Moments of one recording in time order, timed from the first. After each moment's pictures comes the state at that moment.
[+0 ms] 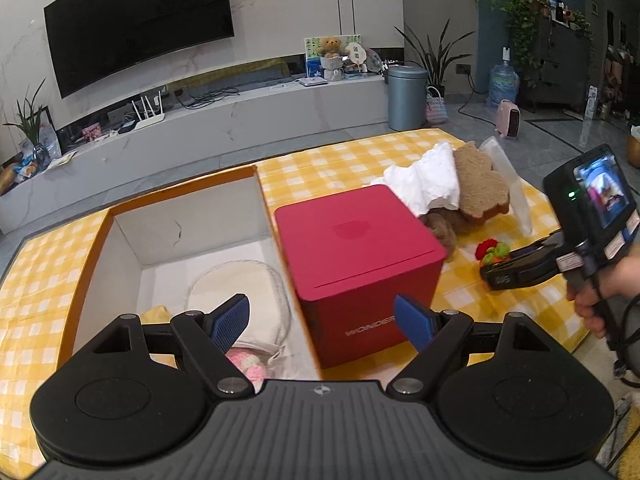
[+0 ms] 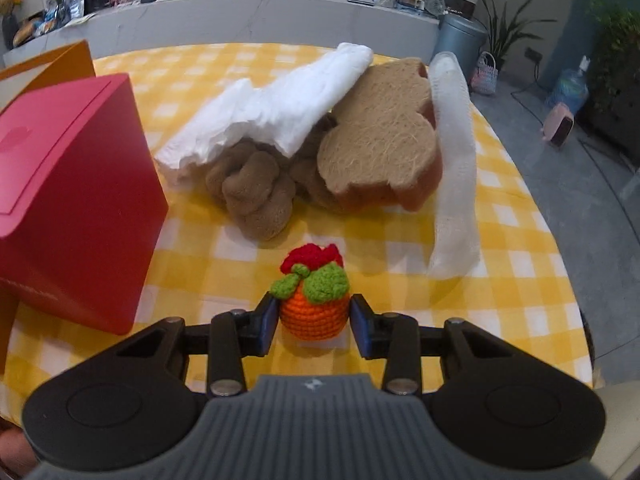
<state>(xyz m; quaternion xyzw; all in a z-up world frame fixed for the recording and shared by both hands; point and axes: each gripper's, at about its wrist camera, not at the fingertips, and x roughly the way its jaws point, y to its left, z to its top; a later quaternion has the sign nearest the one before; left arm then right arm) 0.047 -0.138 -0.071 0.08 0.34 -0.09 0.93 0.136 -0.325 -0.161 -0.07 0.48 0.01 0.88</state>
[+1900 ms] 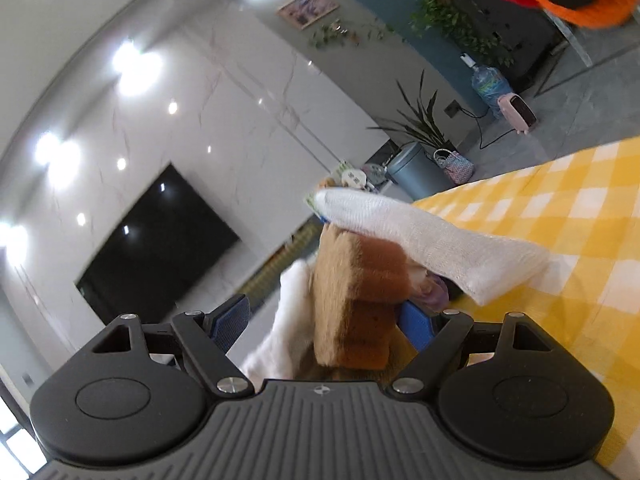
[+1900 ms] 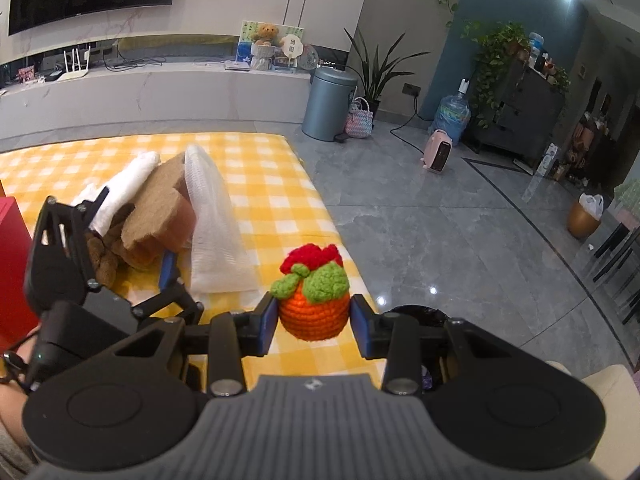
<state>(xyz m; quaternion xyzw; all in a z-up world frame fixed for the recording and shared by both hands) 0.115 -0.408 -0.223 0.39 0.03 -0.02 0.92 0.078 -0.436 -0.078 -0.07 0.37 -0.14 0.91</state>
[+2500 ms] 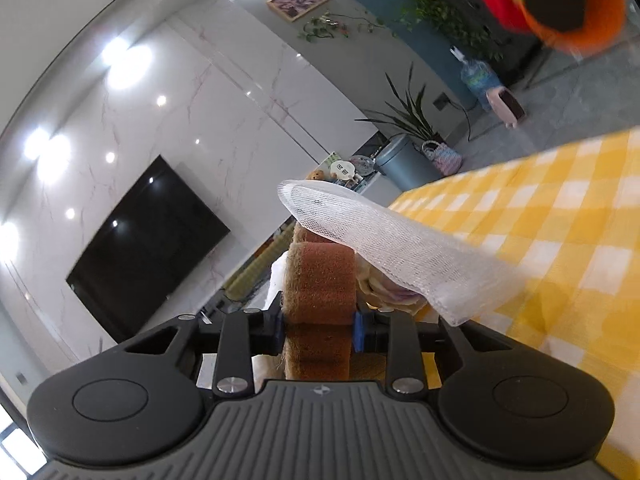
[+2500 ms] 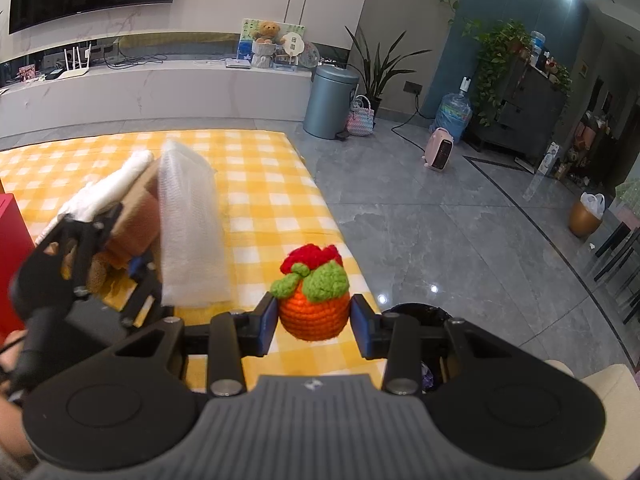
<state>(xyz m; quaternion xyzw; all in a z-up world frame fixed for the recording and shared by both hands) 0.097 -0.393 -0.217 0.36 0.06 -0.03 0.93 0.078 -0.438 -0.080 -0.07 0.38 -0.14 0.91</state>
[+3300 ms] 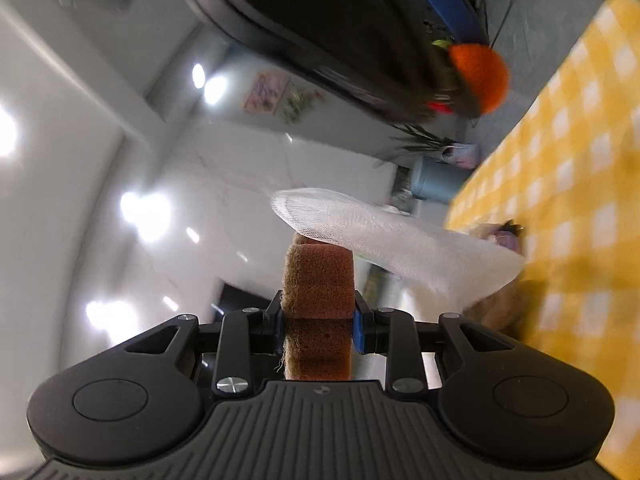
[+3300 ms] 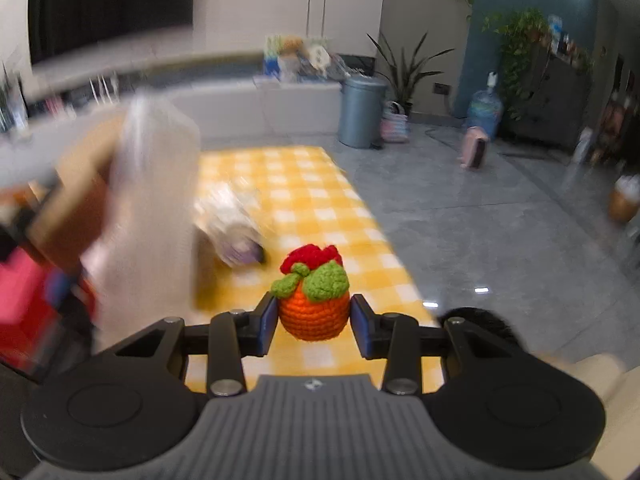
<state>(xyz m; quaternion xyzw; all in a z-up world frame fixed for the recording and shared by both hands) 0.047 -0.357 -0.199 0.56 -0.06 -0.02 0.83 0.076 -0.438 -0.073 0.01 0.35 -0.07 0.93</state>
